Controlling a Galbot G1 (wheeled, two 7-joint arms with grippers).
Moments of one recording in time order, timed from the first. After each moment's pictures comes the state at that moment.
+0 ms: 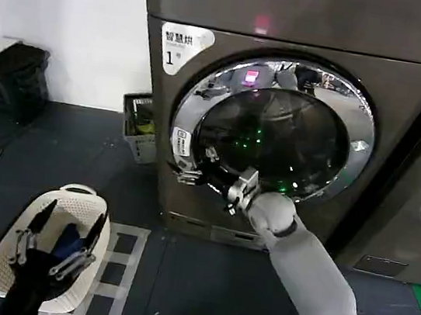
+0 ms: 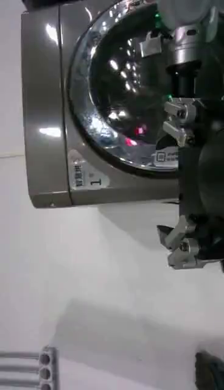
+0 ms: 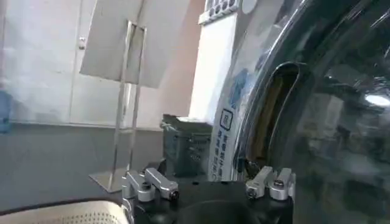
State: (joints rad) left arm 1.93 -1.52 -0.77 -2.51 -0.20 -0.14 0.26; right arm -0.49 1.20 -0.07 1.49 0.49 -0.12 -0.54
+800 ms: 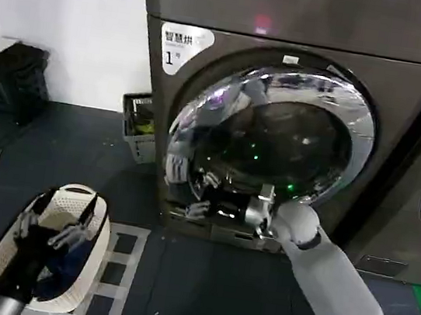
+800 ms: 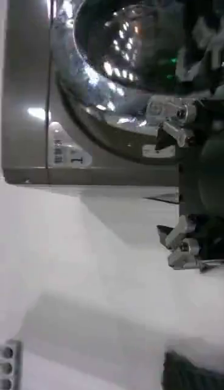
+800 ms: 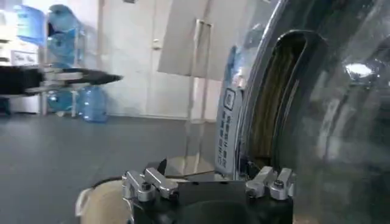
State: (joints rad) left arm 1.69 -1.26 -0.82 -2.34 -0.47 -0.05 0.18; right arm -0.67 1.01 0.03 1.71 0.56 -0.14 -0.91
